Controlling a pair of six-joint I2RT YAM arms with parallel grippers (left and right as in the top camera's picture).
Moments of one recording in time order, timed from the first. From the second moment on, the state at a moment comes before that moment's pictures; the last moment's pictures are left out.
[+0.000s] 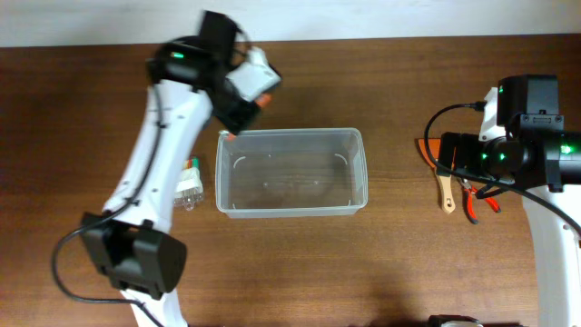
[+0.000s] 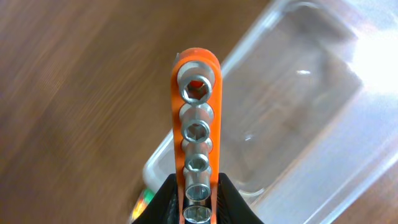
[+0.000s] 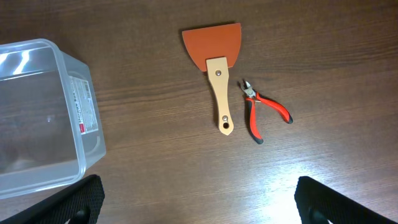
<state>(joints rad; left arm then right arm) -0.30 1.98 2.06 -1.32 0.13 0.57 -0.07 1.36 1.56 -1.35 0.07 0.10</state>
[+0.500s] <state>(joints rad) -0.50 2.23 2.06 -1.36 0.13 0.67 -0.07 1.36 1.56 -1.35 0.07 0.10</state>
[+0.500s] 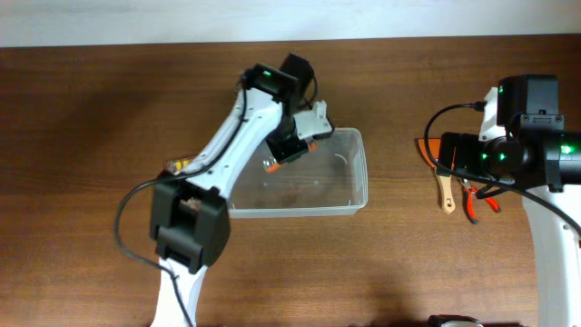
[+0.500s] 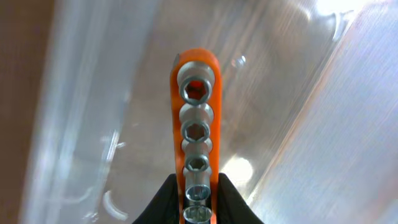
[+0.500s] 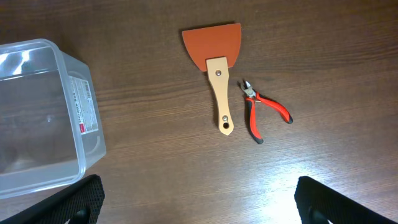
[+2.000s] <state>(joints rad) 0.09 1.94 1.89 -1.33 -0.06 0.11 -0.07 1.36 1.56 -1.35 0.07 0.10</state>
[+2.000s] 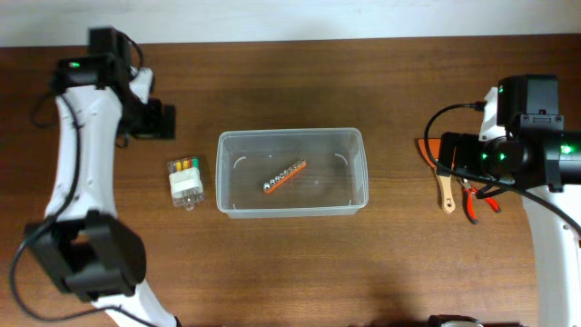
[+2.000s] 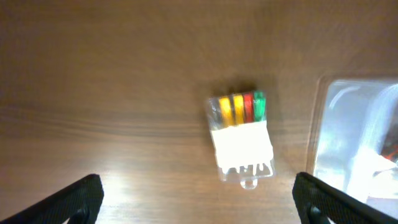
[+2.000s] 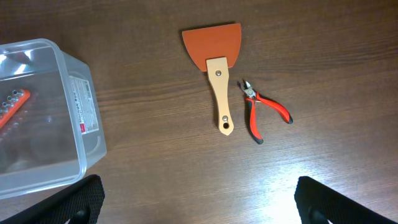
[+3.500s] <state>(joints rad) 0.06 2.24 1.69 -1.19 0.07 -0.01 -0.07 1.36 1.56 -1.35 0.07 0.10</state>
